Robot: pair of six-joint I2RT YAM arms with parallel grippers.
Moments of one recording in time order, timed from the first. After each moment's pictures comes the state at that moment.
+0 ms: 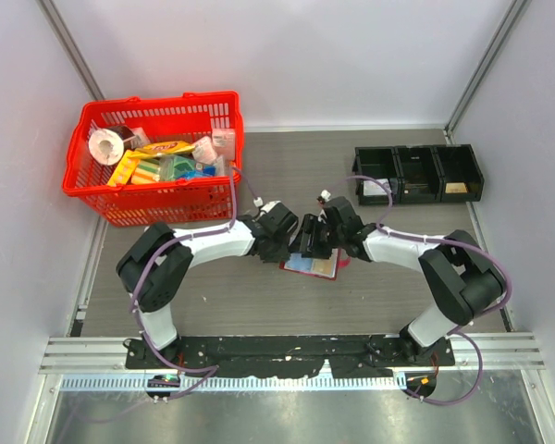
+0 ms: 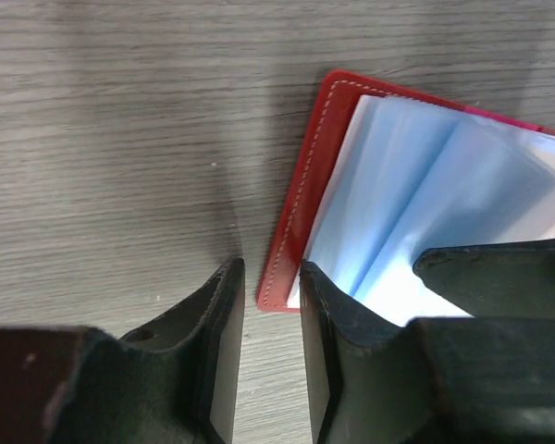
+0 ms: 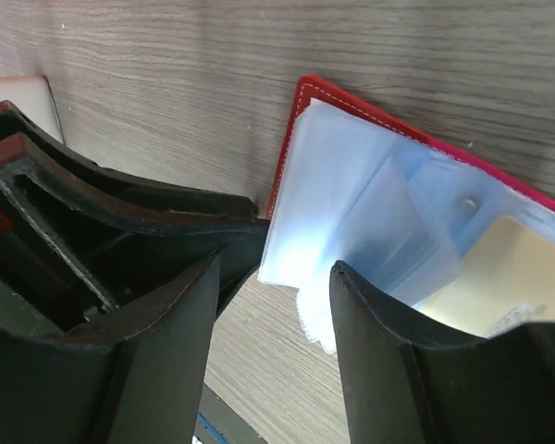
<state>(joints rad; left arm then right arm) -0.84 1.80 1.11 -0.41 -0.14 -0.86 0.59 1.57 0.74 0.06 -0.34 0.80</state>
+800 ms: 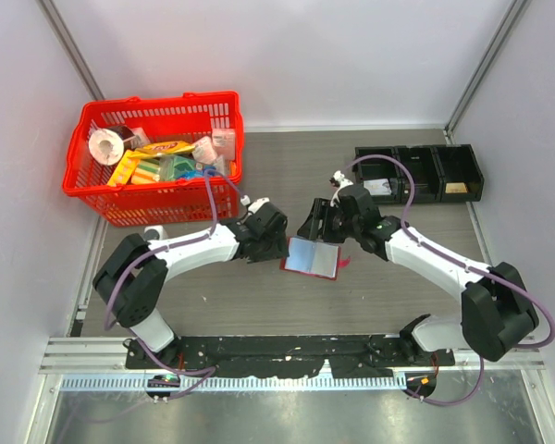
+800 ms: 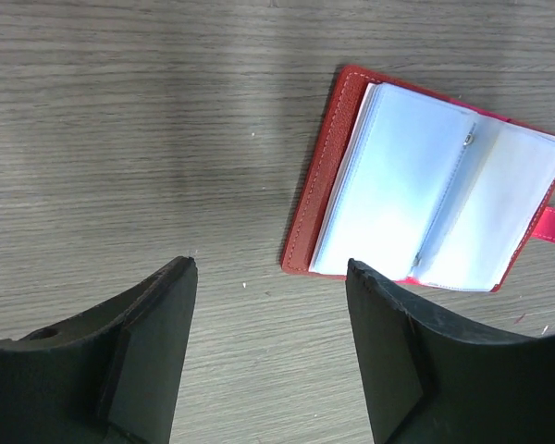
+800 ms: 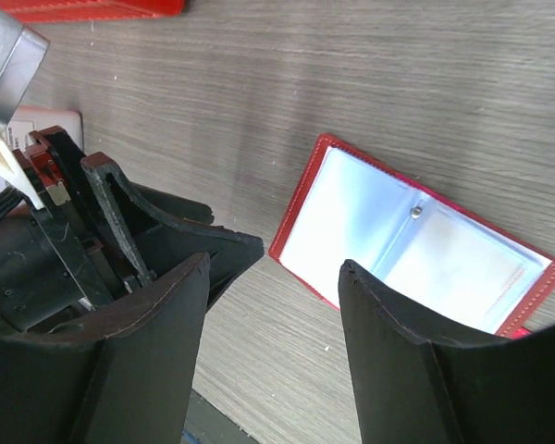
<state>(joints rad) -0.82 1.64 1.02 -0.42 -0.18 -0.89 0.57 1.35 0.84 -0.16 -0.22 0.64</state>
